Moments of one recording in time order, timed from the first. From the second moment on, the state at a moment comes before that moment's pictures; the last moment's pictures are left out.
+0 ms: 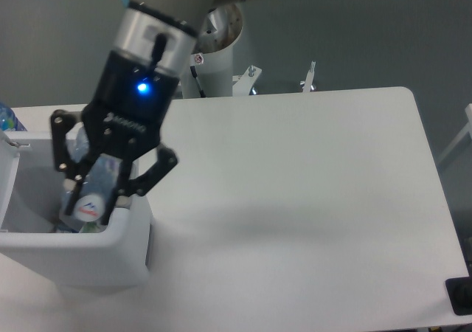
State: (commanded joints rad) arm 2.23 -1.88 -1.25 -0.83 0.94 -0.04
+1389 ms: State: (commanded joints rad) arm 2.29 -1.89 -1.23 -0.83 1.00 0.16
